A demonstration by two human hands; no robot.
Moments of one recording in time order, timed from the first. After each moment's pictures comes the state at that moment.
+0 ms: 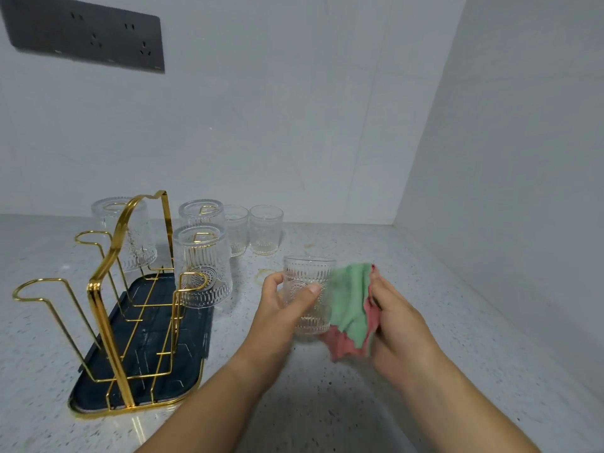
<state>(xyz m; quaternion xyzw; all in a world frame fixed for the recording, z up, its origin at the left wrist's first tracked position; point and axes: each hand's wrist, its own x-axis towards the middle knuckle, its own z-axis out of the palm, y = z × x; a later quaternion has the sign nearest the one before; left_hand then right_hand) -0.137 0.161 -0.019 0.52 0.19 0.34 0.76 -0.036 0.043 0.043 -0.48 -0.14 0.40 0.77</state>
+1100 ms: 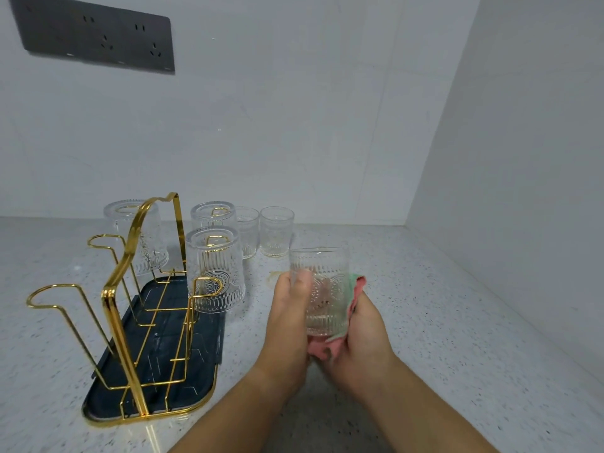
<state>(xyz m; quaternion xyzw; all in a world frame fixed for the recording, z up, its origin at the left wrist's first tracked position) -0.135 0.143 0.000 0.43 0.16 0.42 0.78 -0.075 0.092 0.027 -0.38 -0.12 0.52 0.76</state>
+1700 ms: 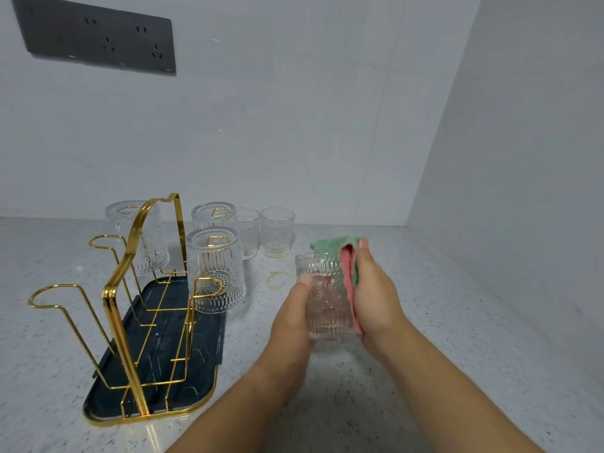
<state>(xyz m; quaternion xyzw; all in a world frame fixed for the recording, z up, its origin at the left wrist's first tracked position) -0.140 0.146 -0.001 0.48 0.19 0.35 0.78 -0.046 0.081 0.054 -0.60 -0.36 0.30 0.65</state>
